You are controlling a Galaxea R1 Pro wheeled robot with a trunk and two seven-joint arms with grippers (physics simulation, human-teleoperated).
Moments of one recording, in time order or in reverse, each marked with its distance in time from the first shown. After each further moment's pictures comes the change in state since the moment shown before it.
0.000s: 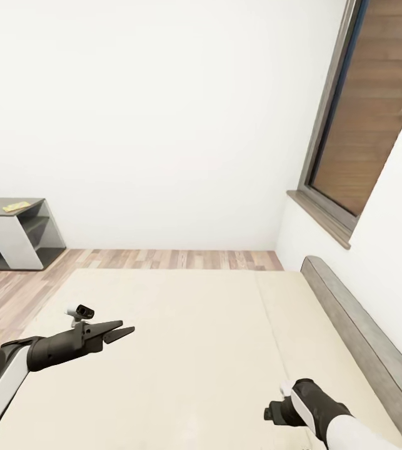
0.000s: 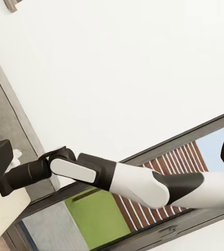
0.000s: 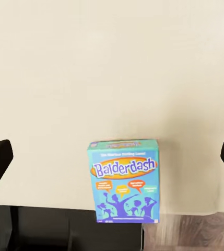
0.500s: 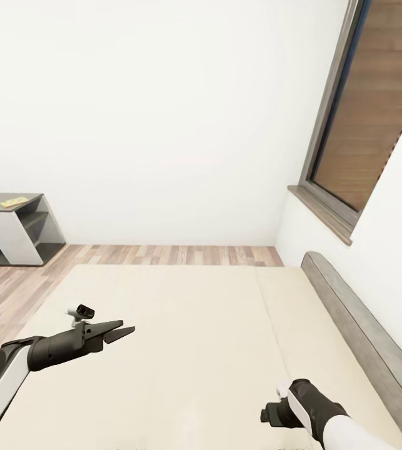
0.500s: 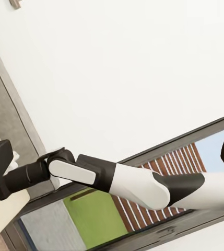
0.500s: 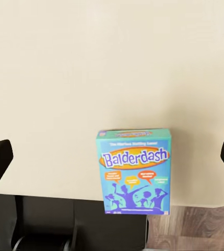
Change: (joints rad) left arm -0.001 -0.002 -0.001 0.000 0.000 0.000 0.002; right arm 0.001 0.016 0.001 -0.001 0.001 0.018 0.000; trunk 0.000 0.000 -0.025
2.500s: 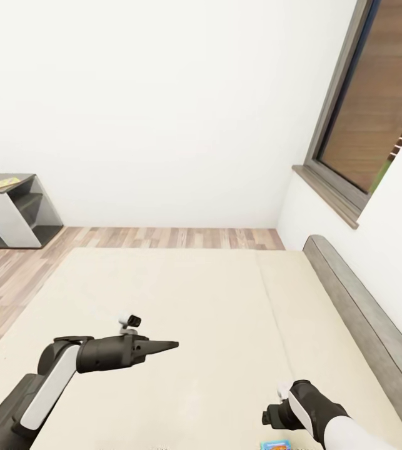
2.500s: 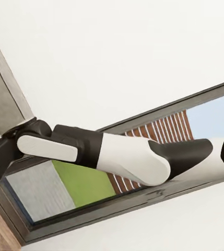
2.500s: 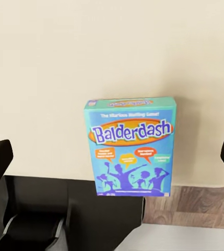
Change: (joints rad) left arm -0.015 -0.123 -0.211 -0.130 -0.001 -0.001 0.157; right arm 0.001 -0.004 0.005 0.006 0.013 0.001 0.003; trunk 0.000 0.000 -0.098
